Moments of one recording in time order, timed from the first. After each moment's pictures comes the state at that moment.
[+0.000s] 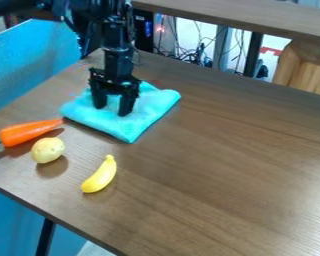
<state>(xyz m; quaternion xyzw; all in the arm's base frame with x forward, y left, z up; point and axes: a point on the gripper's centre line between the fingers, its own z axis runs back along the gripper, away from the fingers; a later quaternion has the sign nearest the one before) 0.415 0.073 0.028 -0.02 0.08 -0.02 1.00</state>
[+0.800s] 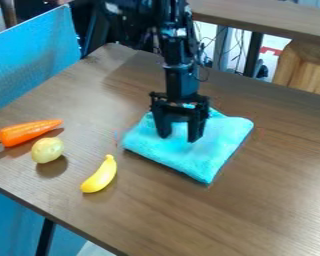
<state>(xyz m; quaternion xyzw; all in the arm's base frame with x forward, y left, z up) 0.383 -0.059 0.045 -0.12 0.08 -0.06 0.99</state>
